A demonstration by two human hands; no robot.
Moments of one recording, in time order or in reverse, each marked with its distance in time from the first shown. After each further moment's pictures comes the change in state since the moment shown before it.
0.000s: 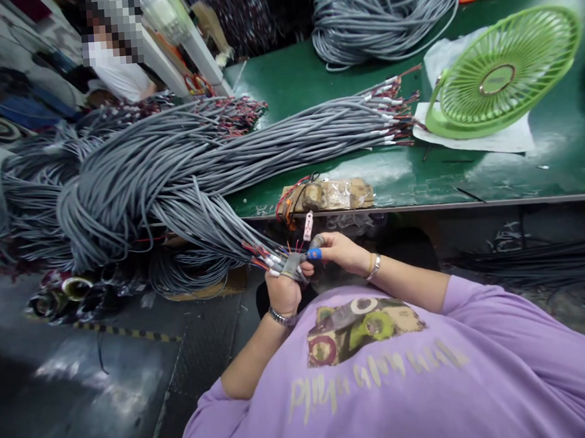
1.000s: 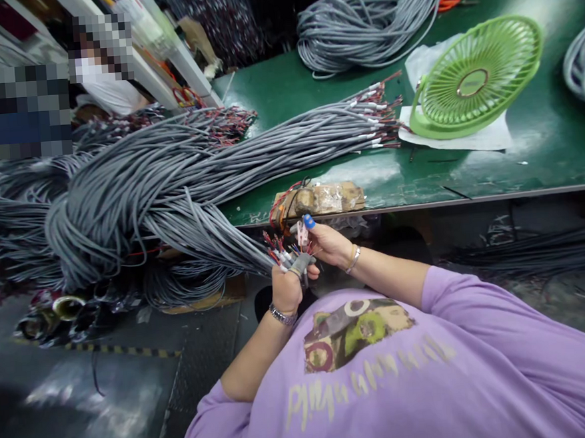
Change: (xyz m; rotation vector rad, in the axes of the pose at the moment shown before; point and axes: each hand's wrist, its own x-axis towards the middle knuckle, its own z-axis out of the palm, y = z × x) left_hand 0.008 0.003 0.012 0.126 -0.183 -0.142; right_hand 0.033 -0.013 0.014 0.499 0.091 0.056
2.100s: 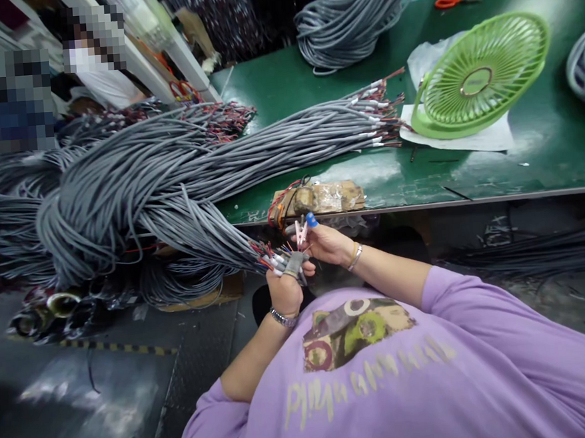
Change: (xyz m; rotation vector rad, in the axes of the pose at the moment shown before) left_hand -0.003 -0.007 0.003 -0.050 0.131 0.156; right_hand 0.004 0.000 -0.012 0.022 -0.082 0.134
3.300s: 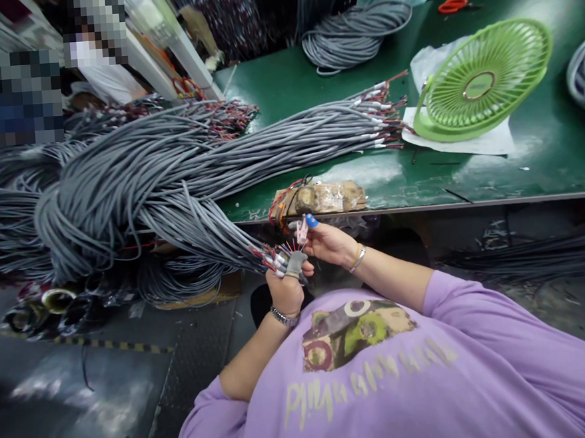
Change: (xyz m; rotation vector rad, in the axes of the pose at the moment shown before) left_hand -0.002 -0.003 0.001 0.025 0.055 0.081; right_hand -0.007 -0.006 0.005 0.096 0.051 -0.008
